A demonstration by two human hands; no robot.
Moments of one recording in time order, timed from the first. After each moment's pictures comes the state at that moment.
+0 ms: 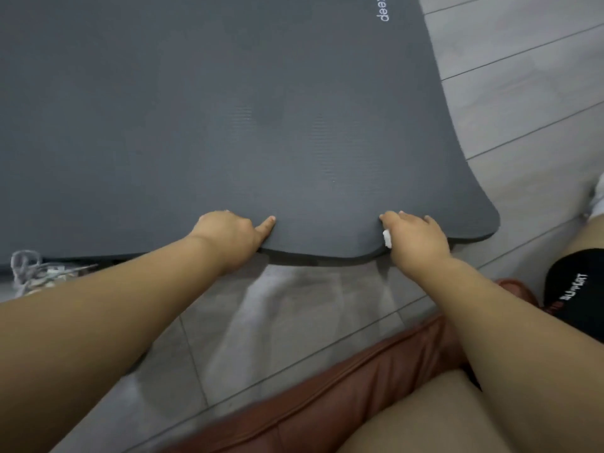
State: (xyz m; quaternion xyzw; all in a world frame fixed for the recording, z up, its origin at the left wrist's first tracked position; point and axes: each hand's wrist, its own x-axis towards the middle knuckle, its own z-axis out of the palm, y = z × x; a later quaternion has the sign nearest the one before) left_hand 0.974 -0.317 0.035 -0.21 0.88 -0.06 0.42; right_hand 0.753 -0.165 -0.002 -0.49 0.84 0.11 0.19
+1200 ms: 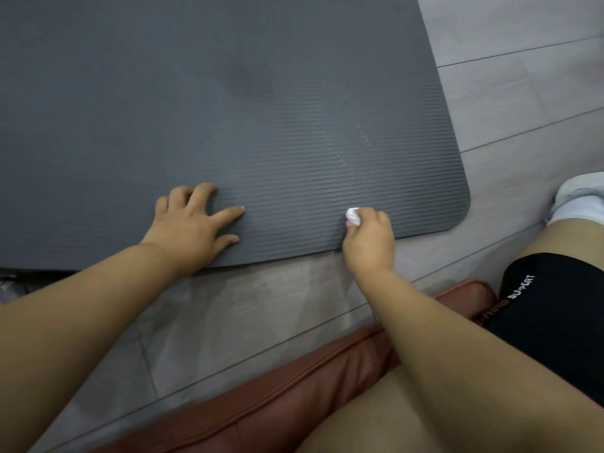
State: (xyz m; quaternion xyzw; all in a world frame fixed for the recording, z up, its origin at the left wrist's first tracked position) left_hand 1.012 -0.309 -0.047 -0.37 0.92 0.12 0.10; right_hand 0.783 -0.168 -0.059 -0.32 0.92 -0.17 0.13
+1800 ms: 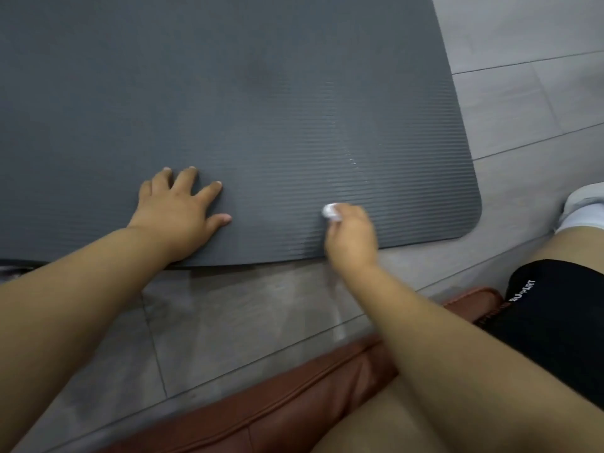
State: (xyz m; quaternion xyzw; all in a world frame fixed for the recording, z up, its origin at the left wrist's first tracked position) left_hand 1.027 -0.336 -0.037 -0.46 0.86 0.12 0.18; right_hand 0.817 -0.197 -0.065 -0.43 0.87 -0.19 0.12
